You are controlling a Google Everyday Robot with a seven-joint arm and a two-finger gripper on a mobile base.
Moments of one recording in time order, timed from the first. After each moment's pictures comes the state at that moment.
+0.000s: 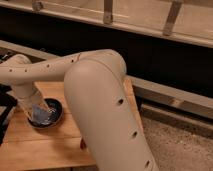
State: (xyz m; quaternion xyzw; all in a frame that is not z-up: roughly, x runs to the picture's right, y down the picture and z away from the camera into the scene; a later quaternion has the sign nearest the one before) arm -0.323 0.122 0.690 -0.36 0.18 0.40 0.82
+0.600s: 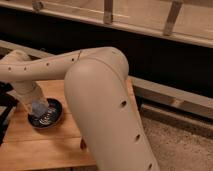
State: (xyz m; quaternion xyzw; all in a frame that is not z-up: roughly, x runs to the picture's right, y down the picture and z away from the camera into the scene) arm -0.324 0.073 0.697 -0.30 0.14 0.44 0.84
